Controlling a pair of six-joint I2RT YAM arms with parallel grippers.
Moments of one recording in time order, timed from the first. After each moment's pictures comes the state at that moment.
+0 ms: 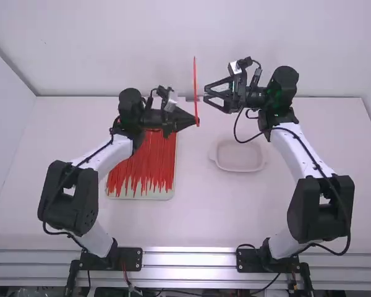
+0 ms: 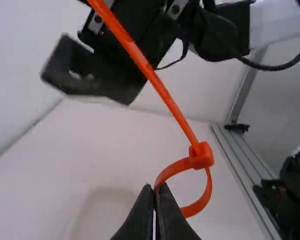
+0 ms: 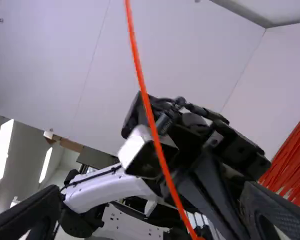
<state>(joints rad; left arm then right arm) -0.20 1.71 1.10 0.70 1.33 -0.20 0.12 1.69 1.30 0.54 -1.42 1.29</state>
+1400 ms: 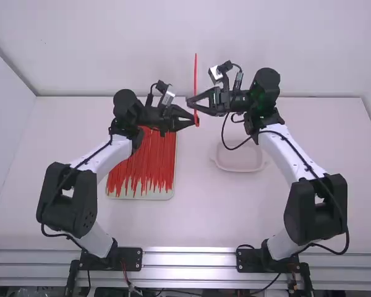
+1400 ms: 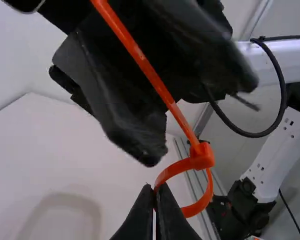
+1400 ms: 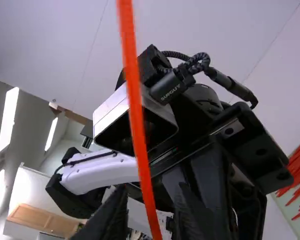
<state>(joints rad) -0.21 1.70 1.10 0.85 1.39 -0.55 0.24 1.69 1.30 0.54 -1.43 1.23</state>
